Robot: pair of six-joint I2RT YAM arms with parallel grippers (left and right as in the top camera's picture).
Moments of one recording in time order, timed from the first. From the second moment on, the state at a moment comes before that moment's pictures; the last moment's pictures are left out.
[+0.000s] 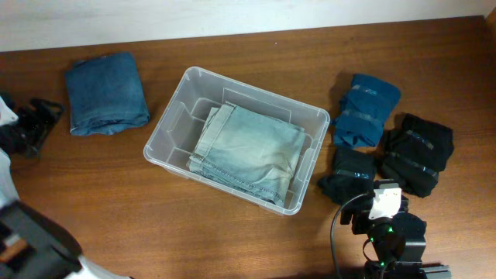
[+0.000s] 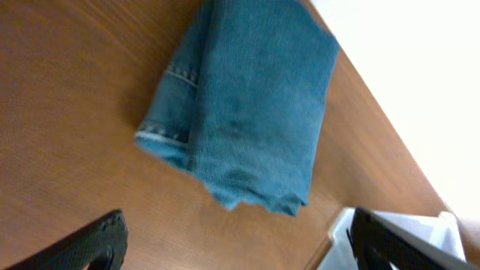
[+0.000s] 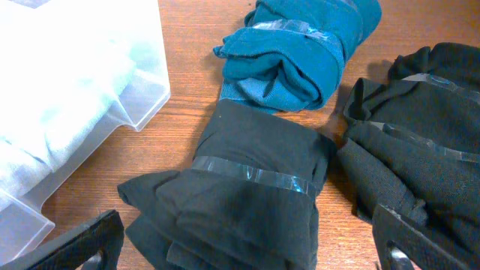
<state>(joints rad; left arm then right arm) 0.64 1.95 1.55 -0.65 0.63 -0.23 -0.12 0.01 0.16 -0.65 -0.09 -0.06</state>
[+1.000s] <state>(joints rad) 0.64 2.25 1.55 -0.45 0.80 -0.25 -0.12 0.01 0.16 -0.65 -0.09 -0.06</state>
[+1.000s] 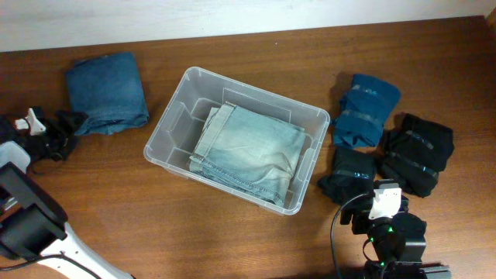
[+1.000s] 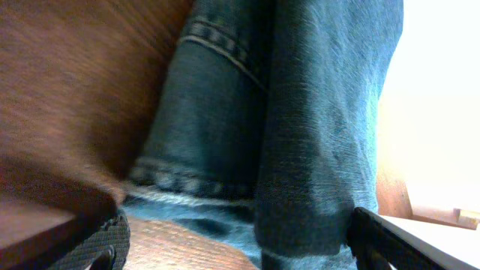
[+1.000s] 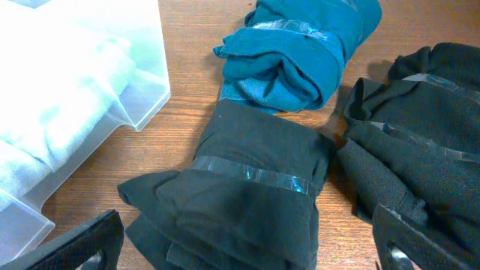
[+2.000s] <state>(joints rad) 0.56 2.25 1.57 -0.37 0.64 -0.27 -0.12 0.01 0.16 -0.65 -0.09 -0.06</state>
